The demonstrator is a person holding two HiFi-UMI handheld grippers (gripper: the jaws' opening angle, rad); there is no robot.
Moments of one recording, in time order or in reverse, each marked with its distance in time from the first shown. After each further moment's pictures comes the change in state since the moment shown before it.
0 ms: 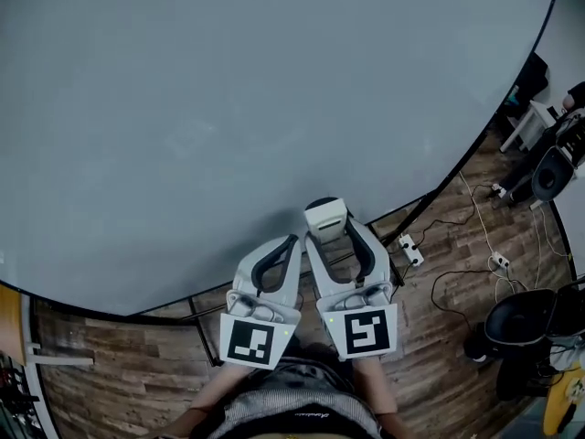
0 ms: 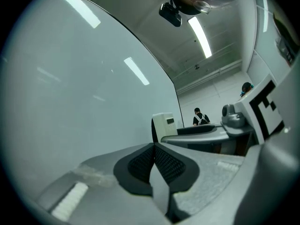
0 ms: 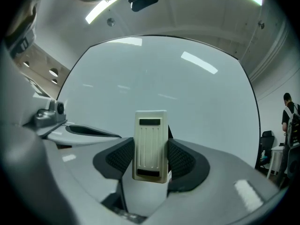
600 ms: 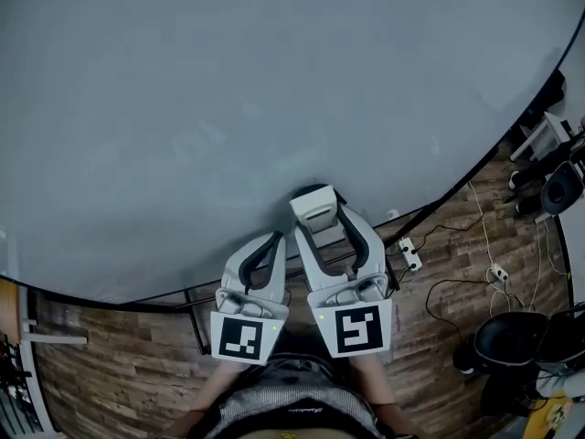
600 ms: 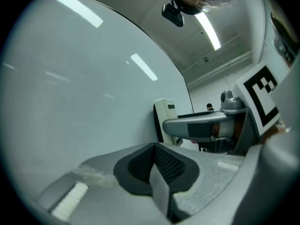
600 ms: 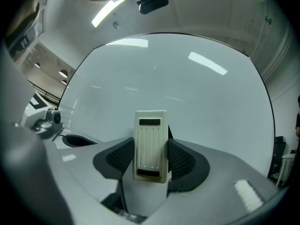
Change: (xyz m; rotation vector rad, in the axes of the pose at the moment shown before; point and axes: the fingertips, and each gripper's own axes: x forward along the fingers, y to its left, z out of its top) left arm 0.043 0.012 -0.014 -0.006 0.042 0.130; right arm 0.037 -0.039 0.013 -0.049 -0.043 0.103
